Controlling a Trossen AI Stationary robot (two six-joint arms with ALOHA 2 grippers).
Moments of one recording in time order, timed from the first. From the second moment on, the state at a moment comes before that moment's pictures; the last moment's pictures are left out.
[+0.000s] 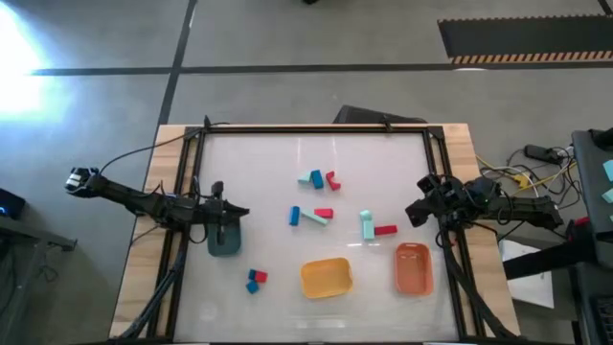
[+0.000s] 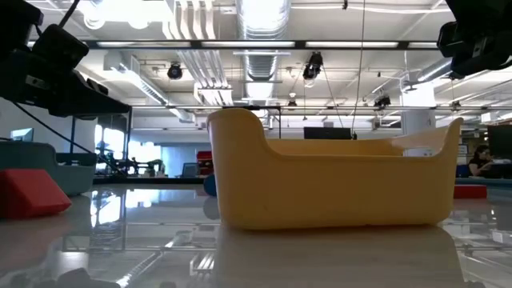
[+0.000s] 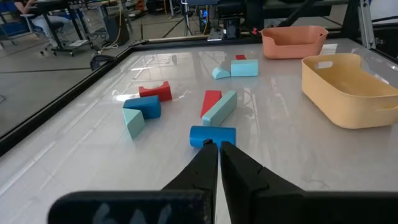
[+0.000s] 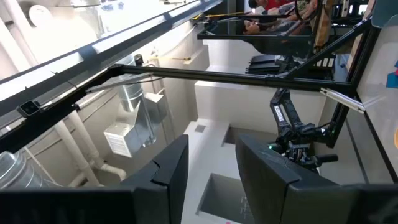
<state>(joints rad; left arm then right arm) -0.28 0.37 0.00 0.09 -0.42 -0.02 -0.05 0.06 0.05 0.42 -0.34 1.70</state>
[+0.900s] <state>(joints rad) -0.28 0.37 0.00 0.22 -0.47 -0.02 -0.05 0.06 0.05 0.42 -0.34 1.70</state>
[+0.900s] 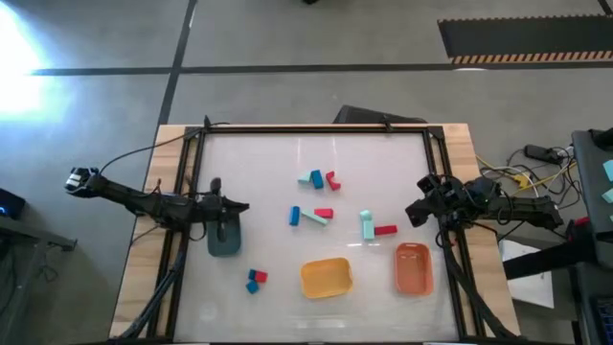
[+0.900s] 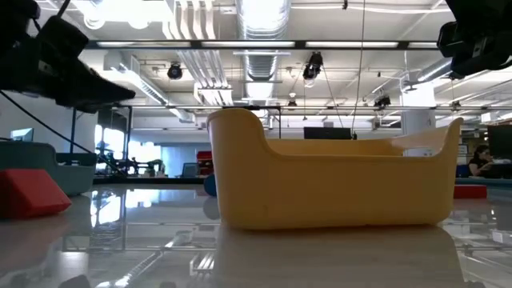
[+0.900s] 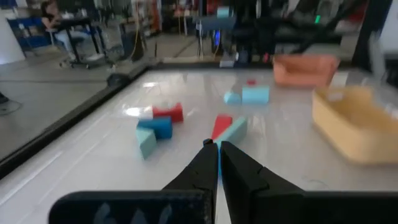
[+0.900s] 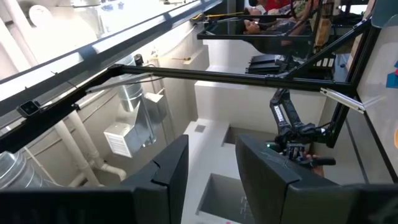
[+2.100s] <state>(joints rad) -0.28 0.37 0.01 0.65 -0.44 -0.02 -0.05 0.06 0.05 0.45 -0.26 1.95</state>
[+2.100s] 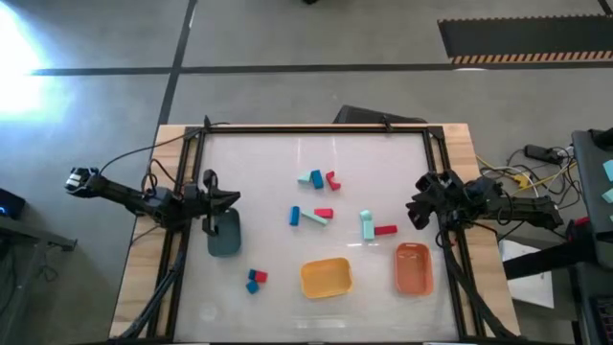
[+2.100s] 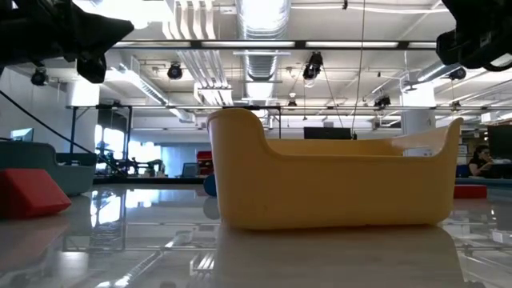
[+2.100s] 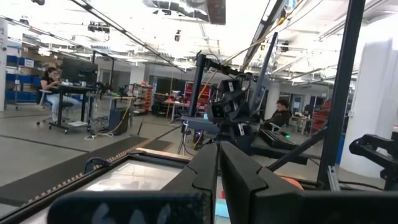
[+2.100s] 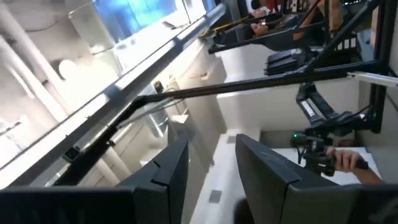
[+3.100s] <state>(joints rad) -0.28 0.37 0.01 1.02 -0.49 0.38 -0.05 0.07 0.04 0.40 0.69 0.63</state>
